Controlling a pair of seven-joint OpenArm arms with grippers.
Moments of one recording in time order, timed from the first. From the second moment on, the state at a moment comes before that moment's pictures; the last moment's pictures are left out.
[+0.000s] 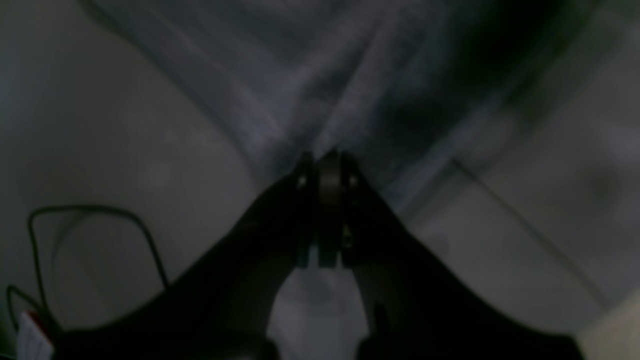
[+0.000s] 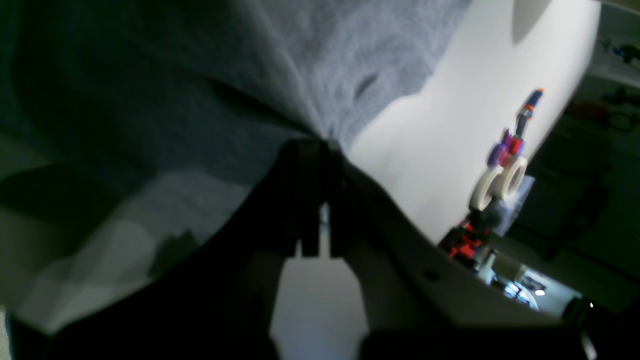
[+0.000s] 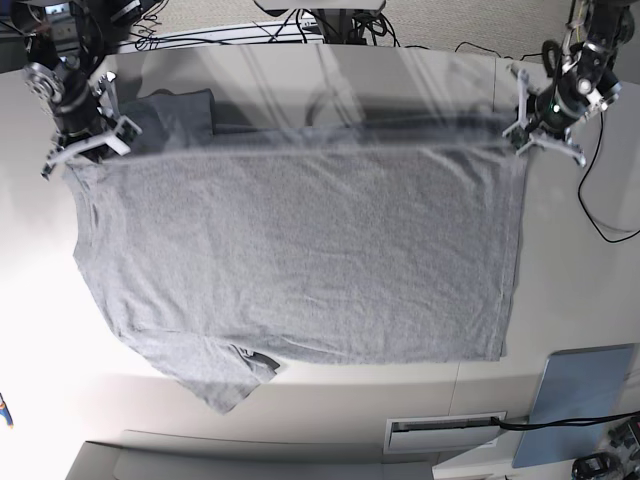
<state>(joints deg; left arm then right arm) 25.8 -37.8 -0.3 97.7 3.5 -29.3 22.5 -33.8 38.5 8.8 113.3 -25.3 29.1 -30.4</state>
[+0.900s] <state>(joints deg) 17.3 -34.7 -0.4 92.9 3.9 -29.4 22.6 -14.7 38.2 -1.4 105.6 -25.7 26.1 -29.9</state>
